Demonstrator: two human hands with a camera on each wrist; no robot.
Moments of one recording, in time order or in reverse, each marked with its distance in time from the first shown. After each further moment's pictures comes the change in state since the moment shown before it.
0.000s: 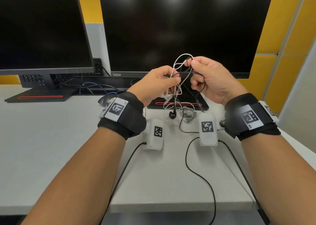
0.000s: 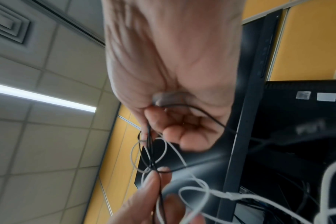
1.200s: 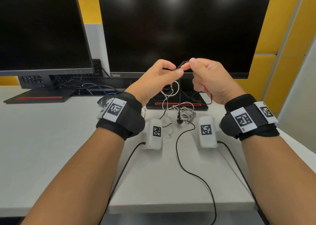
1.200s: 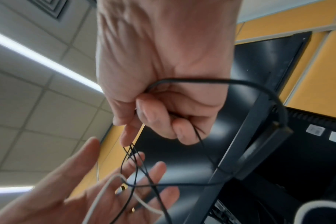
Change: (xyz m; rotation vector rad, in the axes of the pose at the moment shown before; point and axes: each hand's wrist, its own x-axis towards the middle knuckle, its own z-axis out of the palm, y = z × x) left_hand -0.001 0.007 -0.002 0.022 0.067 0.000; right_hand -0.001 0.000 -0.002 -0.220 -0.006 -0.127
